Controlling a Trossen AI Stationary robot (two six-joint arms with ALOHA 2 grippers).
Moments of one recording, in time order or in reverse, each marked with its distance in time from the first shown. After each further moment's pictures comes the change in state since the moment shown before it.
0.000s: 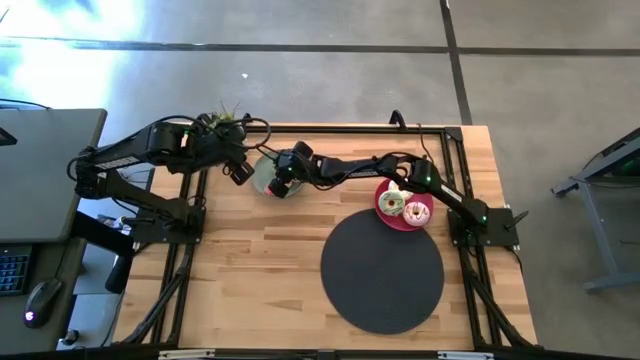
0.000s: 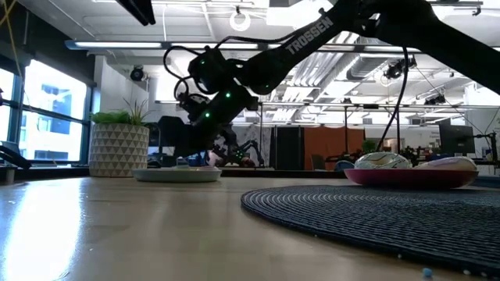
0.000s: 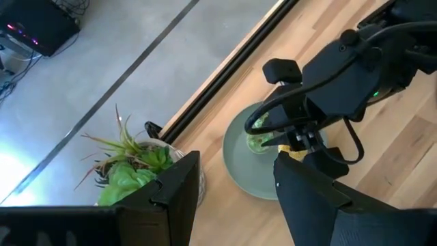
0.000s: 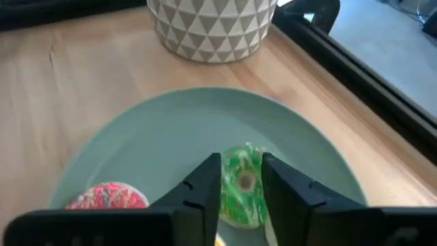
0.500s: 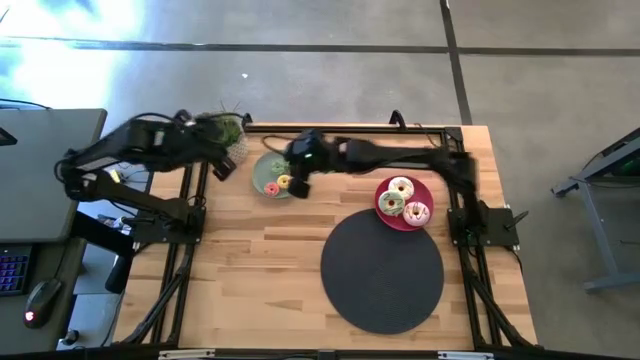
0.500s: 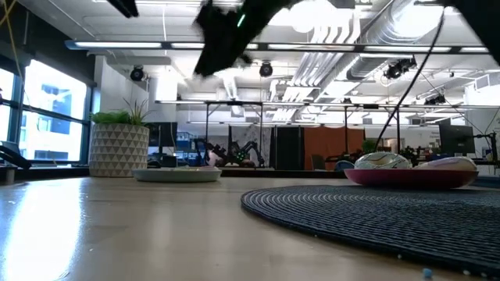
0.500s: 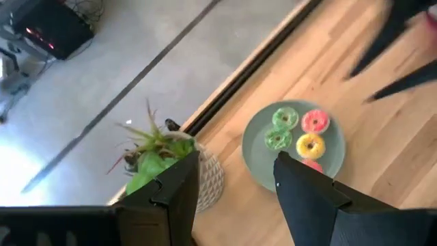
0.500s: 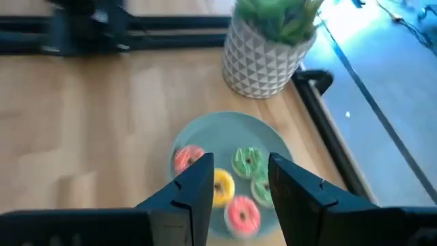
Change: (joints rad) left arm 0.000 -0.097 -0.002 -0.070 -0.040 0.004; right arm 0.069 -0.391 -0.002 -0.443 -0.098 -0.184
